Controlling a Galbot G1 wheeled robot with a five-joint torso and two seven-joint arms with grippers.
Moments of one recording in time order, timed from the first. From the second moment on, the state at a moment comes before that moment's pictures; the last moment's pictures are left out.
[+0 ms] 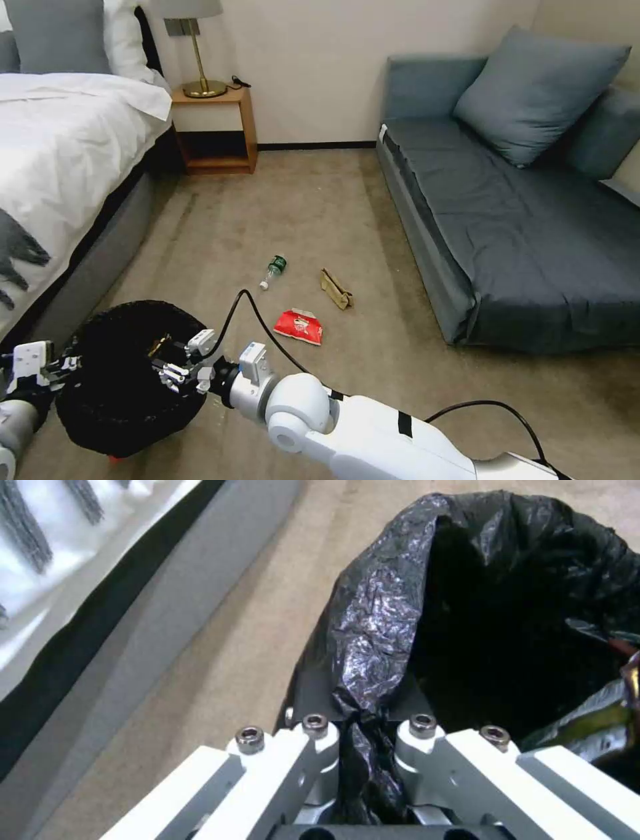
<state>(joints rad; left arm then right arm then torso) 1.74 -1.20 -1.20 -2.19 -0.59 0.71 0.00 -0.73 1.38 -0.66 1.72 0.70 -0.19 0.08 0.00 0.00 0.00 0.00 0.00</state>
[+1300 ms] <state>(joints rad) 1.72 -1.23 -1.21 -2.17 -0.58 0.70 0.00 -1.34 1.15 -0.05 1.87 0.07 0.15 -0.01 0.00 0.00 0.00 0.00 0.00</state>
